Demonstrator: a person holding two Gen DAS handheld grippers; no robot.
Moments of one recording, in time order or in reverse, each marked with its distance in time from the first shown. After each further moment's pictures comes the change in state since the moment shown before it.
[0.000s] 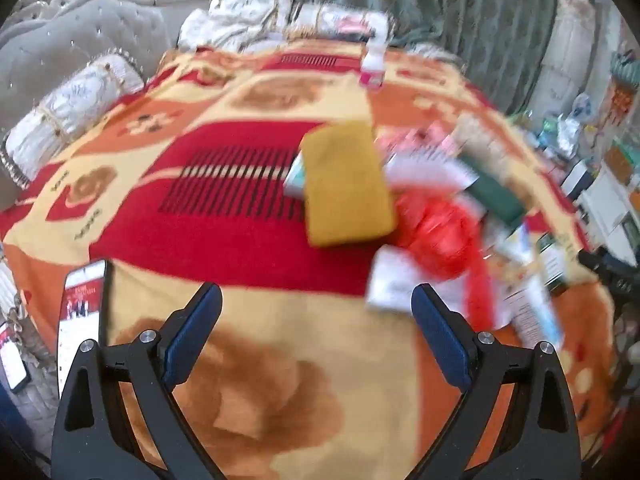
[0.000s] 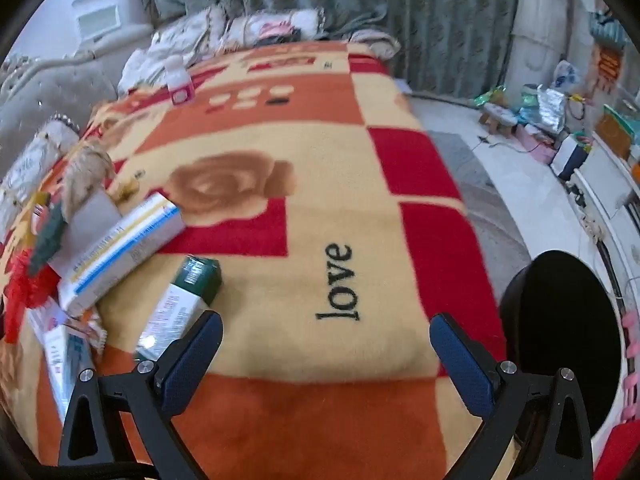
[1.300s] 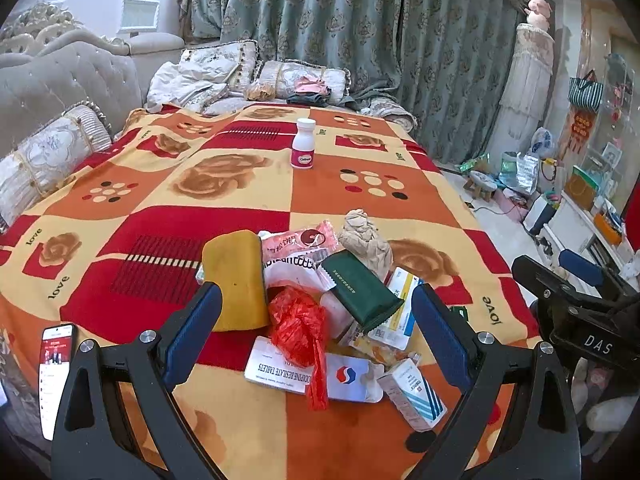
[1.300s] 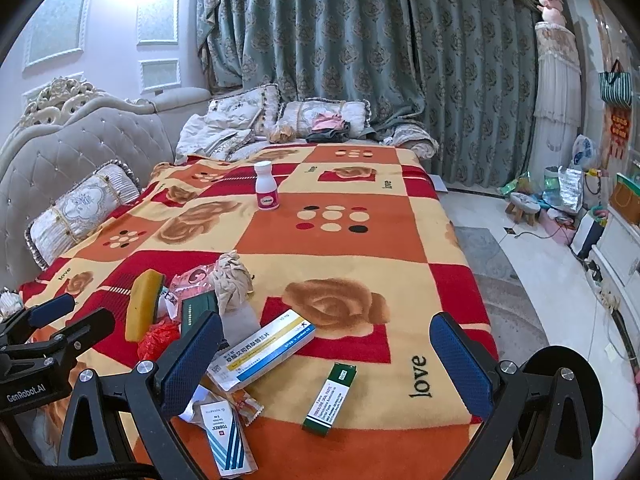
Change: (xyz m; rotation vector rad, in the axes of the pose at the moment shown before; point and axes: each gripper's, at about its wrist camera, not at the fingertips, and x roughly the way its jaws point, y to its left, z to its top) left arm -0.047 -0.074 0.042 0.019 -0.178 -0.113; right arm -0.105 0.073 0.037 -0.086 -0.300 0.113
